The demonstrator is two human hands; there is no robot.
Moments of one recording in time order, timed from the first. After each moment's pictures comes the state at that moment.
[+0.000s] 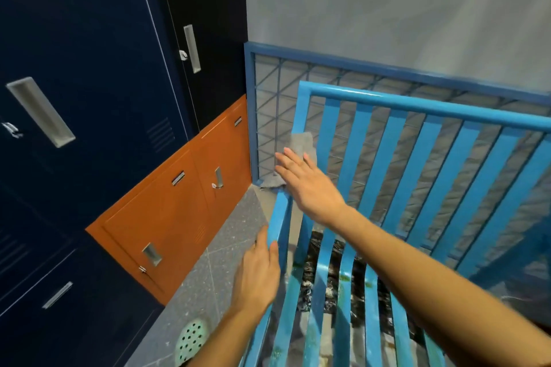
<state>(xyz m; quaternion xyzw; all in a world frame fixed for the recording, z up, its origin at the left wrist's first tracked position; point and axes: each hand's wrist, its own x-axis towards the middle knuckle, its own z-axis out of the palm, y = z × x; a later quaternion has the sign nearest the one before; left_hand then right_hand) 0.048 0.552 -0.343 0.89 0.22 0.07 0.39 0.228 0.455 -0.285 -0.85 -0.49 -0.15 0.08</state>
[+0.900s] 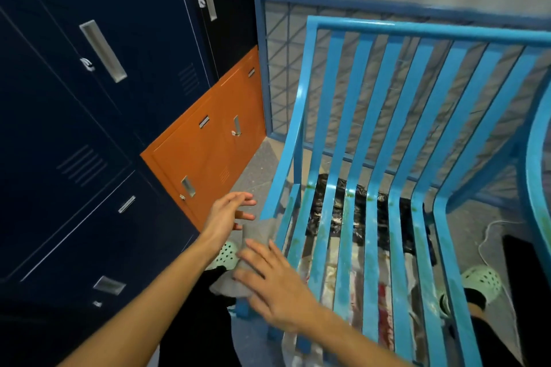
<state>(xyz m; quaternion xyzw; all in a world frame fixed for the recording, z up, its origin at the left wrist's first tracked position) -0.093 0.601 -0.293 0.72 0.28 0.01 0.64 -0.124 0.428 -0.367 -0.79 -0.56 0.02 0.27</state>
